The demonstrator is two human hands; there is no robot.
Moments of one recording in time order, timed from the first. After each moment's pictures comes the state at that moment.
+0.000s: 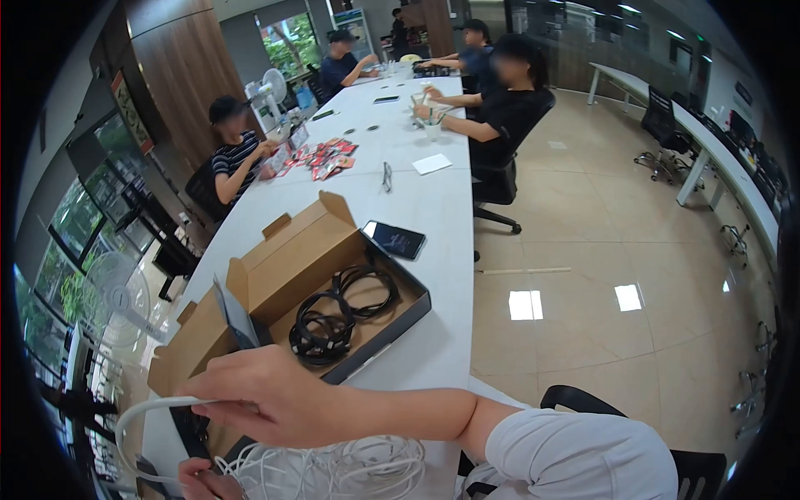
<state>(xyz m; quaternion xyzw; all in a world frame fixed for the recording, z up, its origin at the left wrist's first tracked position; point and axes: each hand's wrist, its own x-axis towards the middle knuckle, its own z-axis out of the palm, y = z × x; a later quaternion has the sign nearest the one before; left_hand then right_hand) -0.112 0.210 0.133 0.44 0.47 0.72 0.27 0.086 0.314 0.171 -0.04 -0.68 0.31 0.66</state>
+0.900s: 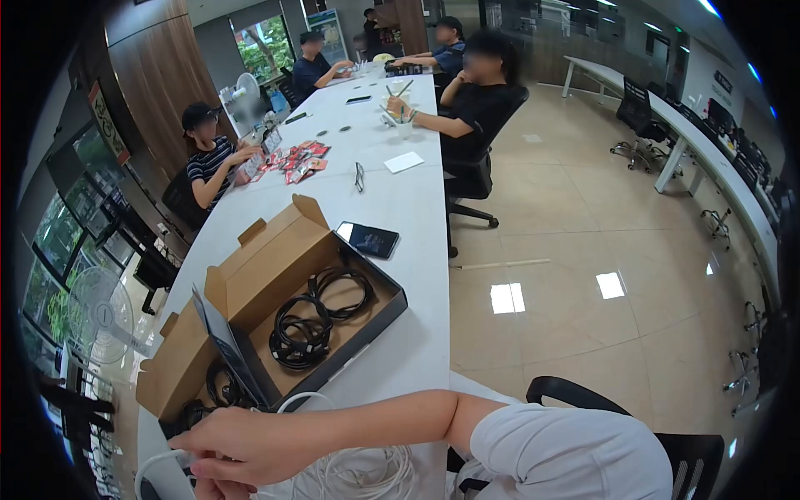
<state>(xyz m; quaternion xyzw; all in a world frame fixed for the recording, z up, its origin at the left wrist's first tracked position) -0.077 0.216 0.125 0.57 0.62 0.53 0.05 0.057 0.300 0.150 0.02 -0.70 0.59 0.41</state>
